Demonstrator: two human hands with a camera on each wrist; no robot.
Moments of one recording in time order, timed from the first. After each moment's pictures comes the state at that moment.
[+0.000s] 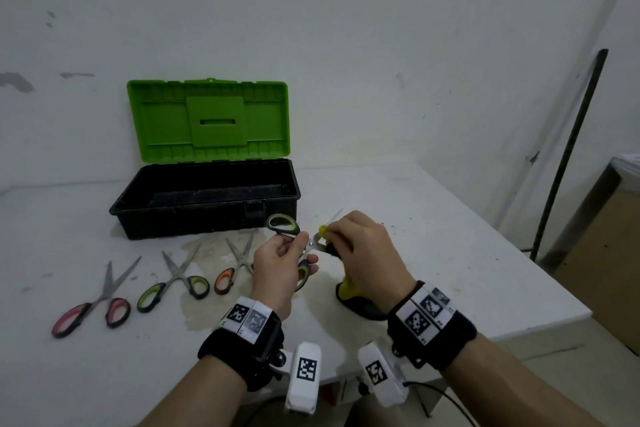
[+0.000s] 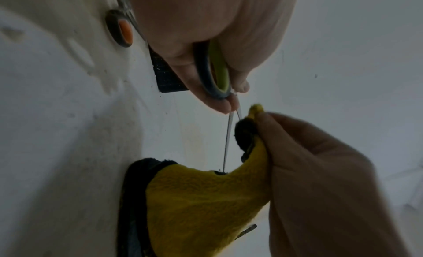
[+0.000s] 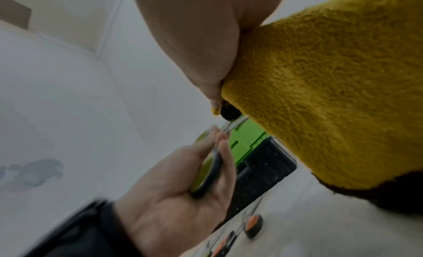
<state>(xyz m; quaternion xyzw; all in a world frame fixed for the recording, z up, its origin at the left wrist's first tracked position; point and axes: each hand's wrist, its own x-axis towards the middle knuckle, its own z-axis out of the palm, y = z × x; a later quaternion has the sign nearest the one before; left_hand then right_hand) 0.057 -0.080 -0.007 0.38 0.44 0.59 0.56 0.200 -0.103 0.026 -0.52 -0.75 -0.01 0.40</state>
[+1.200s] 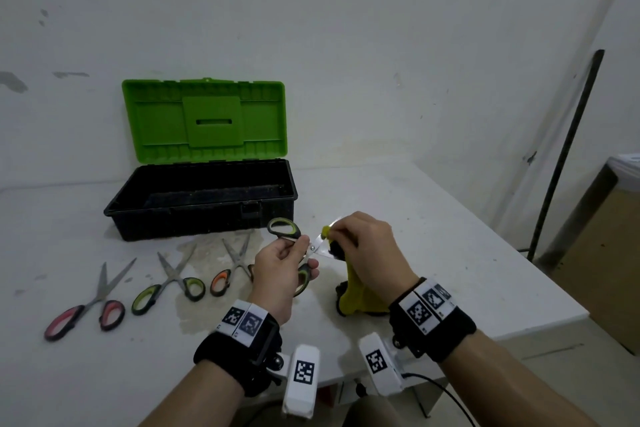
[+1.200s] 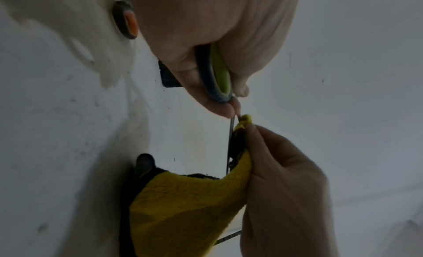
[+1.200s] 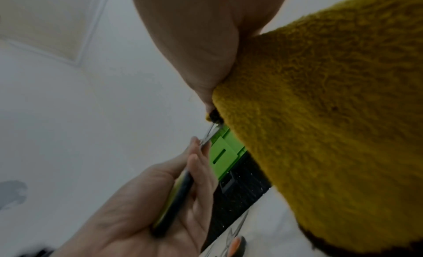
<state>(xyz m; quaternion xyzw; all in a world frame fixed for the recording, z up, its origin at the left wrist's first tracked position) 0.060 -0.080 -0.010 0.38 0.44 0.57 0.58 0.215 -0.091 0.025 -0.54 -0.74 0.01 0.40</state>
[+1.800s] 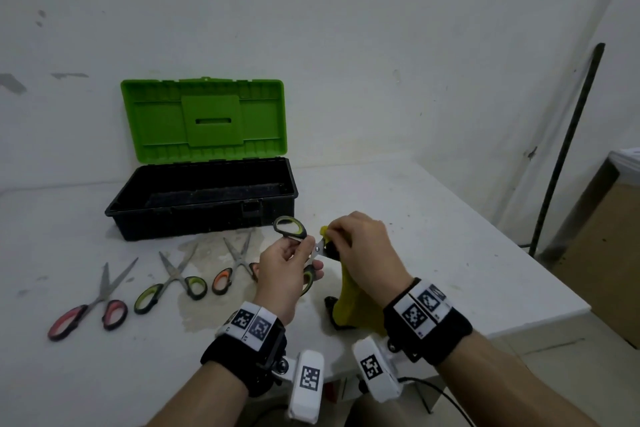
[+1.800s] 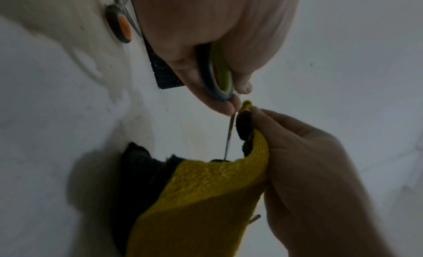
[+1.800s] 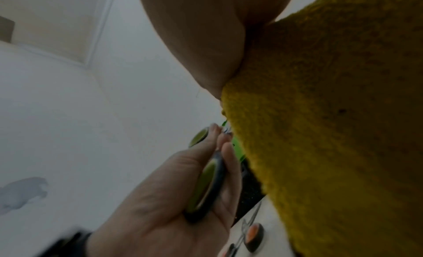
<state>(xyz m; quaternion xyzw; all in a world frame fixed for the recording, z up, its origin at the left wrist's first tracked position) 0.063 -0.085 -0.012 0.42 0.44 0.57 0.55 0.202 -0.095 0.026 -0.59 -0.72 0.02 0.37</state>
